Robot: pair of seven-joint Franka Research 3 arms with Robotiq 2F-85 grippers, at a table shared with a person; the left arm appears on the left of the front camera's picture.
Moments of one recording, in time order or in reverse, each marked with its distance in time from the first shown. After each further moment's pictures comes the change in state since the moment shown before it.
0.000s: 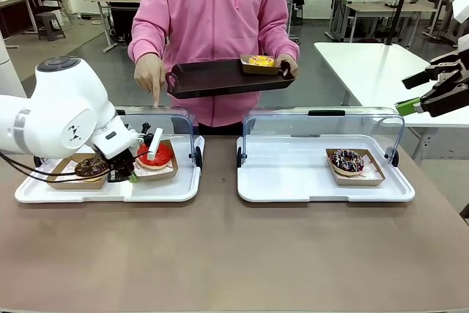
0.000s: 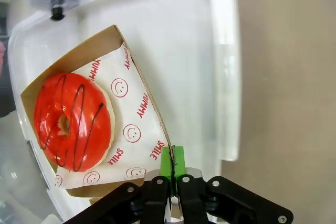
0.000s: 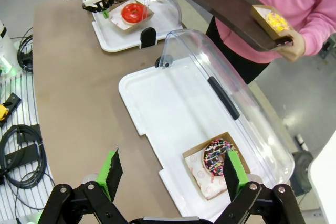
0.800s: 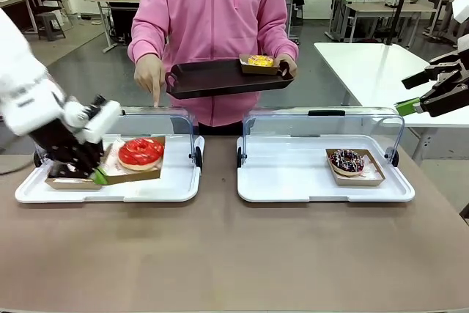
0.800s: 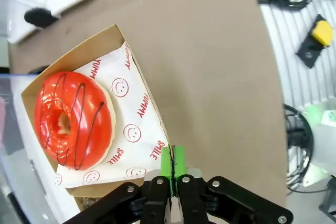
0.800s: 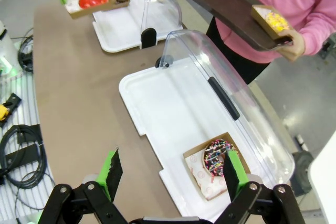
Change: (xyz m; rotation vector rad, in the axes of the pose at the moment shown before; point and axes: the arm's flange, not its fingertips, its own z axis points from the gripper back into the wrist) left arm -0.009 -0.081 0.153 -0.120 -0.215 -0.126; right arm 0.000 0.000 0.000 0.001 -0.001 0.000
